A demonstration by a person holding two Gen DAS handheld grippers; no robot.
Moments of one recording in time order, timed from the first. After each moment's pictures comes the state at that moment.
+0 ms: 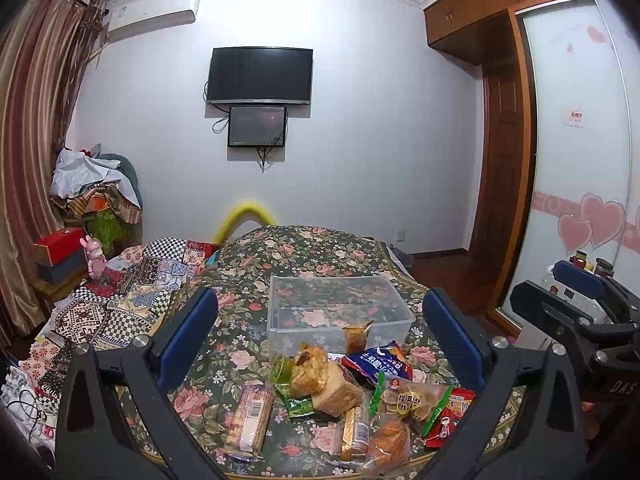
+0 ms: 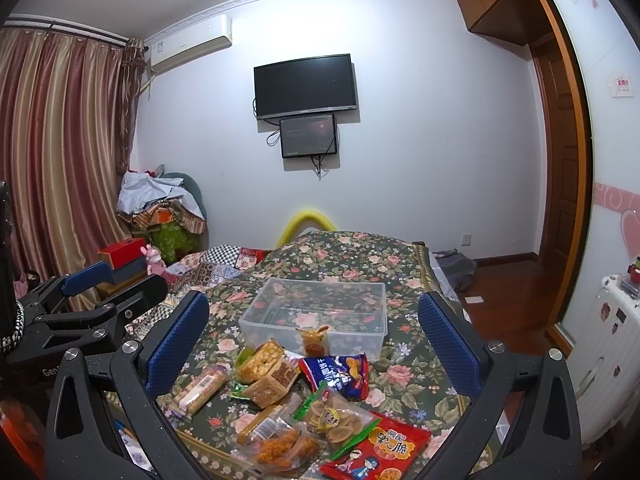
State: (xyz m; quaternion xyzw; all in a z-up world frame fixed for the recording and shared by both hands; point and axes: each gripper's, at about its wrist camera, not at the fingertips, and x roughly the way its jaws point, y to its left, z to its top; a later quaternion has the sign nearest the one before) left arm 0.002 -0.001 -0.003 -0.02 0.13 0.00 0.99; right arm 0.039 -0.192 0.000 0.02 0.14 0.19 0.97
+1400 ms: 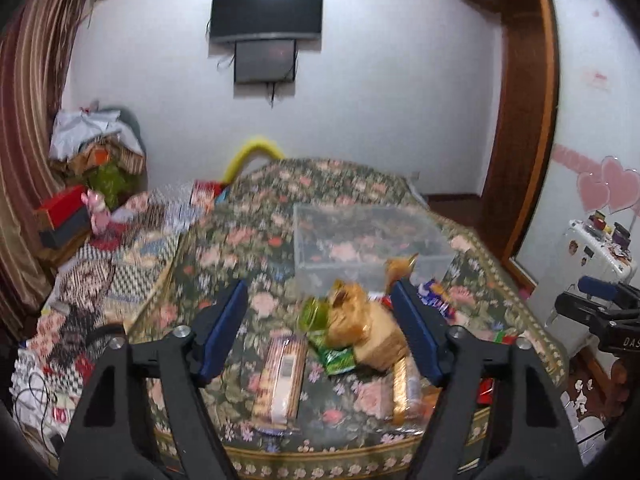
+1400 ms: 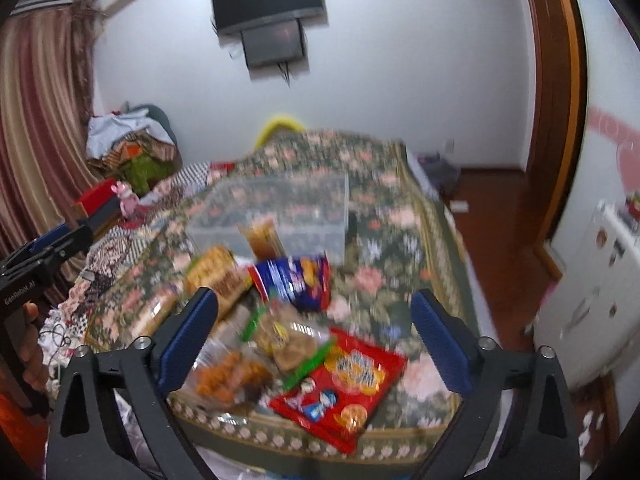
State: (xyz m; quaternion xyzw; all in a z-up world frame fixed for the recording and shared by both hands) left arm 0.055 0.042 -0.066 -0.02 0.26 0.01 0.97; right arm 0.096 -0.231 -0.076 0.03 0.33 0.15 0.93
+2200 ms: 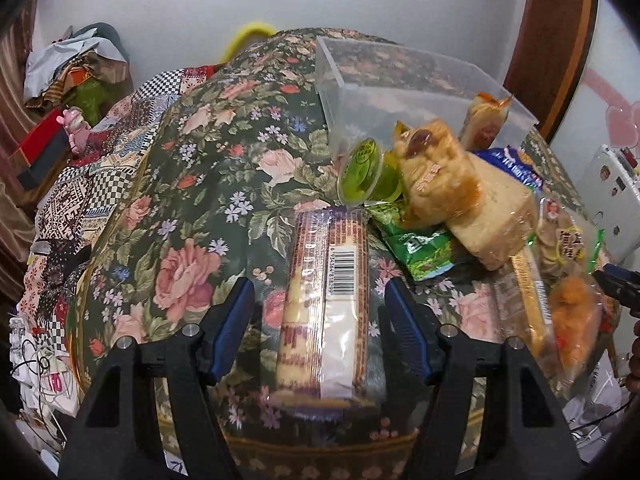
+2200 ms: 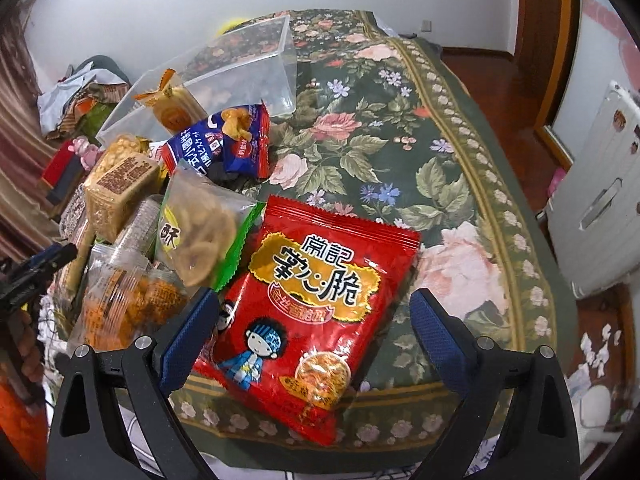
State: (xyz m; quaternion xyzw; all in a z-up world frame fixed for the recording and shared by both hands) left arm 0.120 0.080 -0.198 -0.01 0.45 0.01 0.89; right arm 0.124 -0.241 -0.179 0.07 0.50 0.12 0.86
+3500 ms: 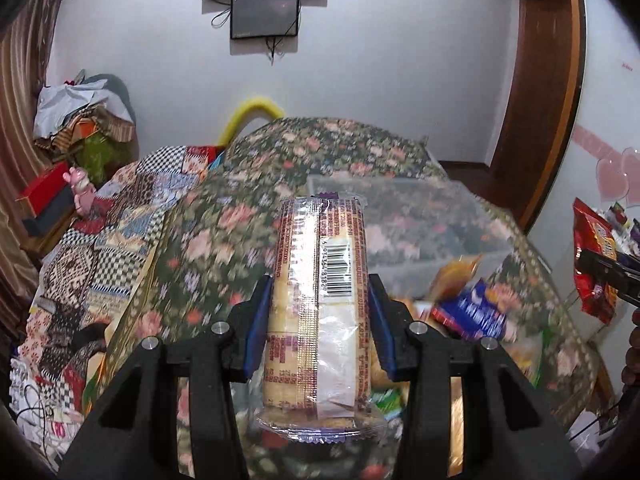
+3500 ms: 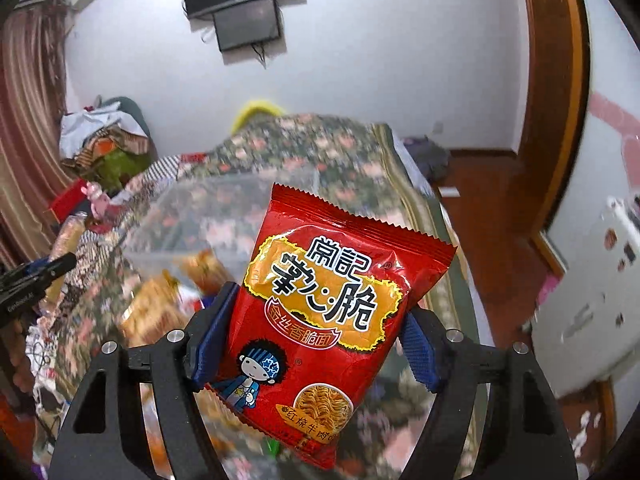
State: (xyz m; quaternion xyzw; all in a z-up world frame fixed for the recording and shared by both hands) left arm 0.165 0.072 -0.091 -0.03 0.32 0.00 0.95; right arm 0.184 -0.227 -0.074 0.03 0.35 0.13 0.93
